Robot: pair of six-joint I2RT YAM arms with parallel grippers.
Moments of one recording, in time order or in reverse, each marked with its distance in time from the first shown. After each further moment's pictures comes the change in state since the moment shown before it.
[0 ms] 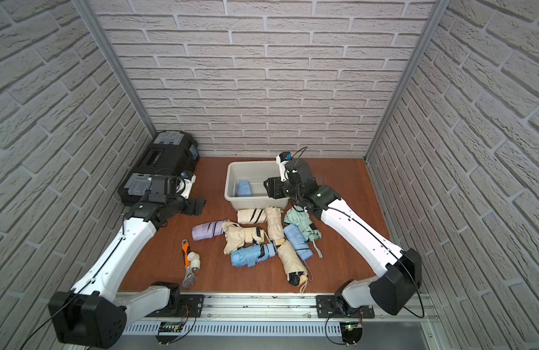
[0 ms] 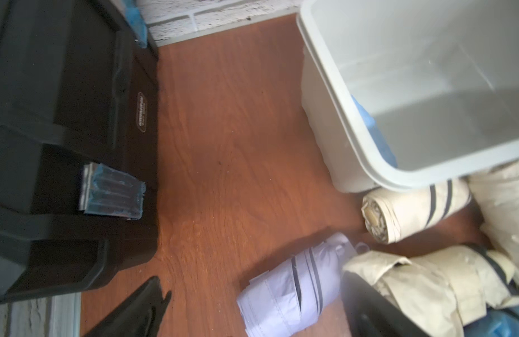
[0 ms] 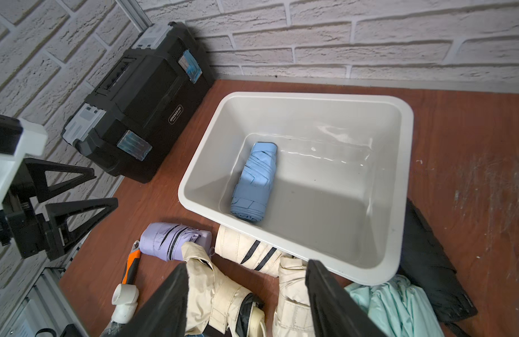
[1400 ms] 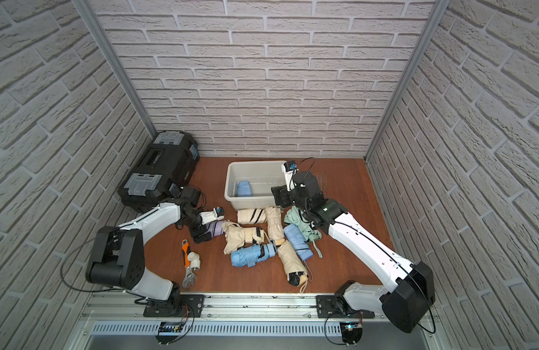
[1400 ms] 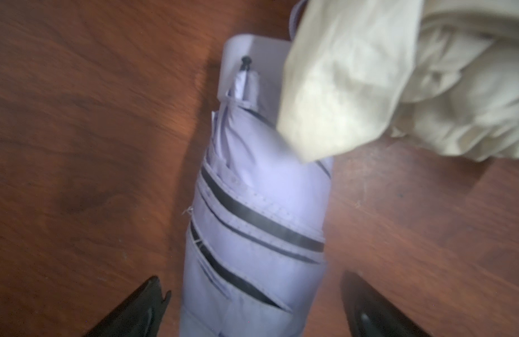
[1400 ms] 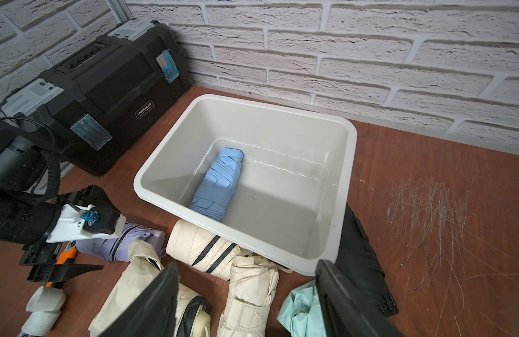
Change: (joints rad) left arm -0.029 0.417 -0.089 -0.066 0.079 0.764; right arm 0.000 -0.099 -0.177 0.116 0.103 -0.163
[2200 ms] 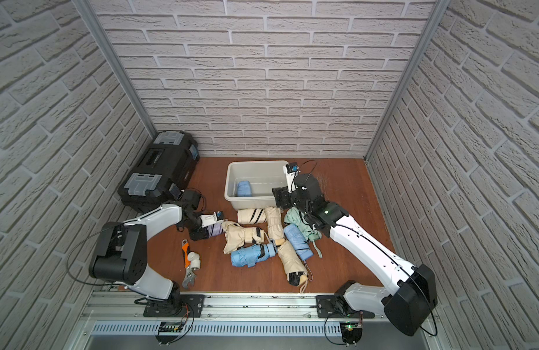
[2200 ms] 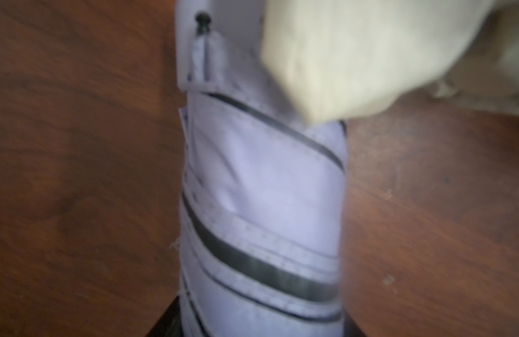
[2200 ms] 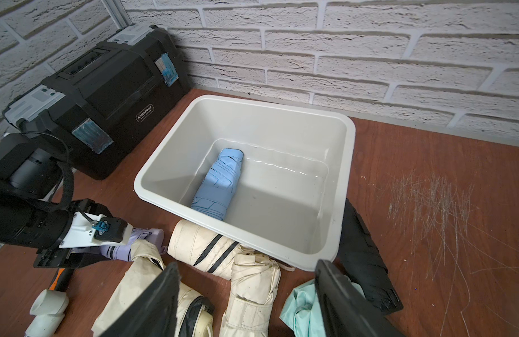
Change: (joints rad) left arm 0.031 0.015 -0.048 0.046 -0.041 0.058; right arm 0.000 -0.021 -0.033 0.027 0.003 0.024
